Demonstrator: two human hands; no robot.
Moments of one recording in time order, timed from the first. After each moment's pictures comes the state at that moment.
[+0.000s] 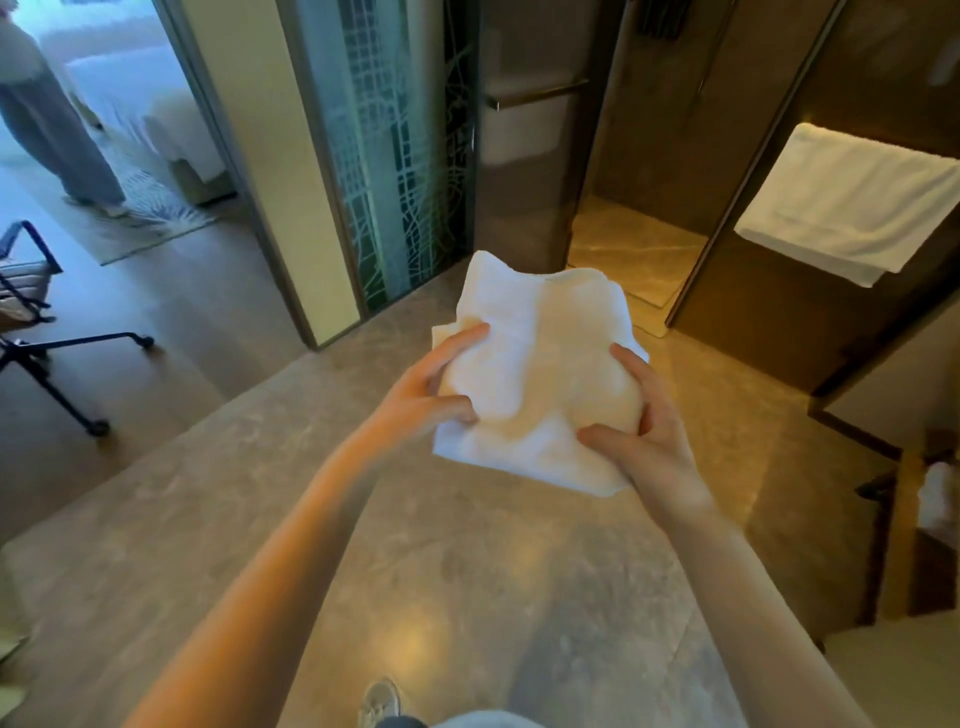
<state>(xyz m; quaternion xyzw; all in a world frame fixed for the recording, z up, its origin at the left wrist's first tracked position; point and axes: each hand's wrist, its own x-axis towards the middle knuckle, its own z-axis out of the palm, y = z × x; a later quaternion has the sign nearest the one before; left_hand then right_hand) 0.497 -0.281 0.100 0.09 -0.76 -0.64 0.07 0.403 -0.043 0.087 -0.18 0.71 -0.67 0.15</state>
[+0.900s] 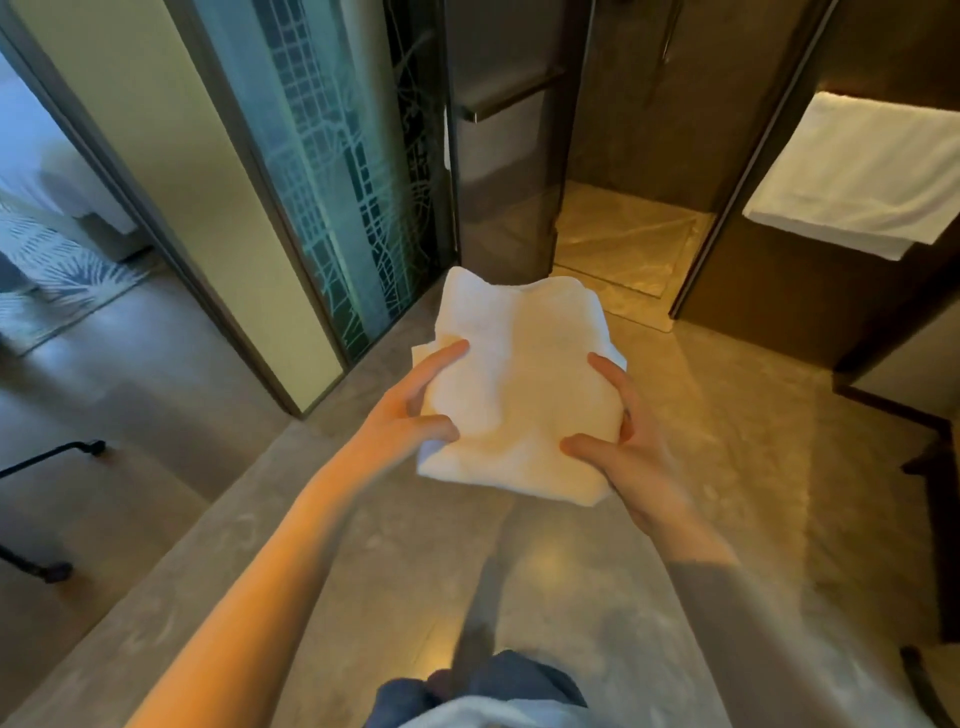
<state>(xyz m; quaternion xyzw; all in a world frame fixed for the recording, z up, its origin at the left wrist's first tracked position) 0.314 -0.554 0.091 0.03 -0.76 -0.64 -0.03 0.253 -0.301 0.077 -0.09 0.71 -0.68 0.15</state>
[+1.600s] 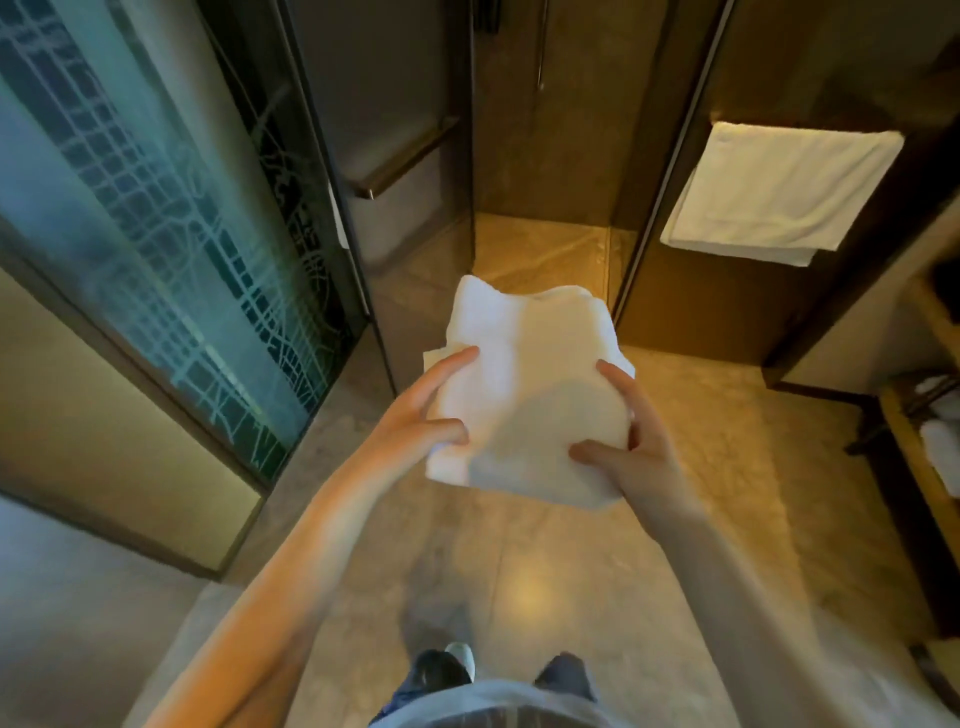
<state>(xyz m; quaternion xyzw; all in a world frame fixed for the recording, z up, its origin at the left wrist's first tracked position) -0.009 -0.653 0.089 -0.03 -0.78 -0.62 -0.12 0.003 -0.399 0.068 0.02 0.72 -0.70 0.01</state>
